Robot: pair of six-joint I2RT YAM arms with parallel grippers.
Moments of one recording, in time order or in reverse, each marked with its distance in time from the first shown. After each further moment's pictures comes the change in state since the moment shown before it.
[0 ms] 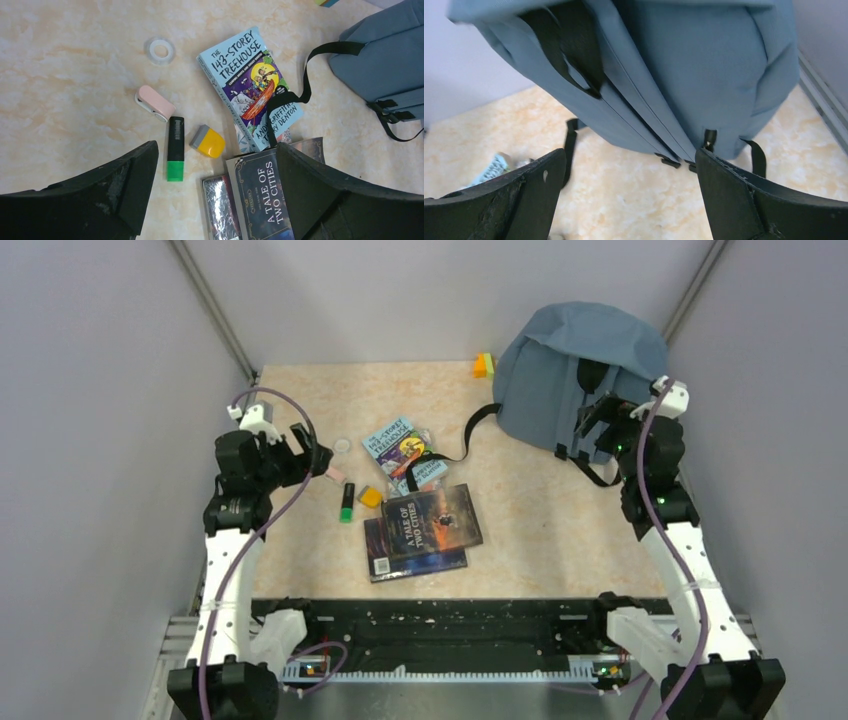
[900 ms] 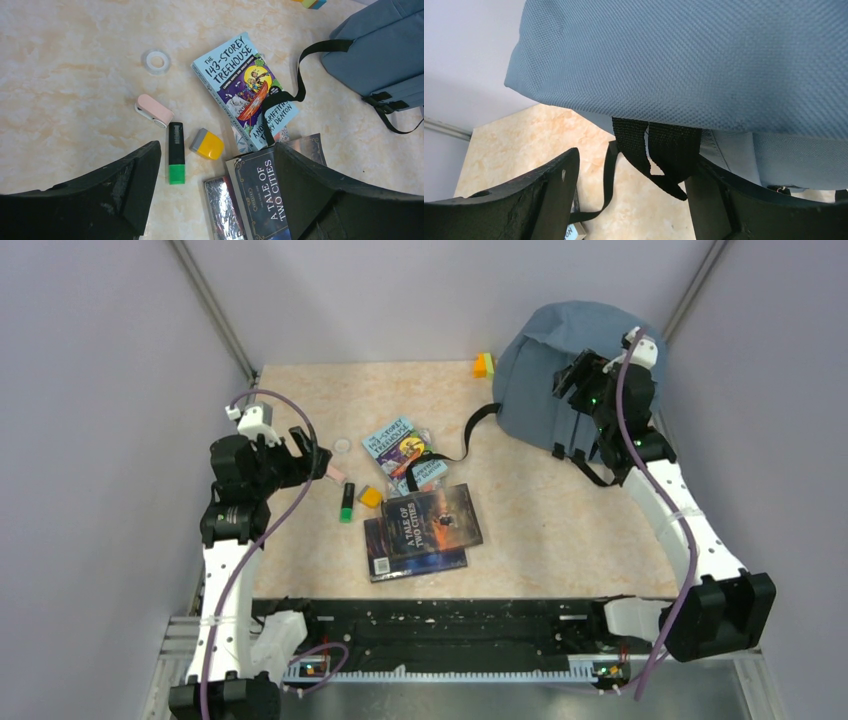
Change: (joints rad) left arm 0.000 -0.067 0.000 0.001 0.031 0.050; right arm 0.090 0.335 0.317 -0.012 -0.006 0.122
